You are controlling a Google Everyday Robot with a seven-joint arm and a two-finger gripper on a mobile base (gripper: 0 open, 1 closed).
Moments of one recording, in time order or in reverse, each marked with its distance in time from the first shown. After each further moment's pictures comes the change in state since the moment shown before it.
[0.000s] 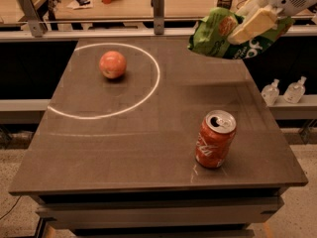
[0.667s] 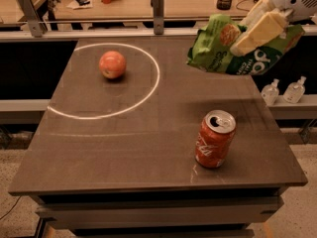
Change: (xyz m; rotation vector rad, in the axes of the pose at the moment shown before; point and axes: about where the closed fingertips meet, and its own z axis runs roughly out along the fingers) arm -0.007 0.059 -0.019 -0.144 0.049 0.127
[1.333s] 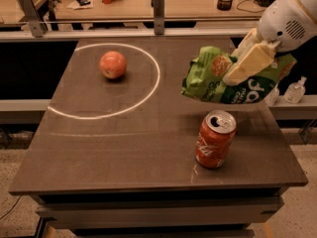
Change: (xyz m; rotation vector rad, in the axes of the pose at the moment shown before) arm 0.025 0.047 0.032 -0.084 0.071 0.067
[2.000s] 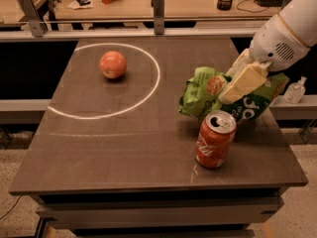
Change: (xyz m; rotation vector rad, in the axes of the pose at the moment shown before) arm 0.018 0.021 0.029 -0.053 0.036 0.023
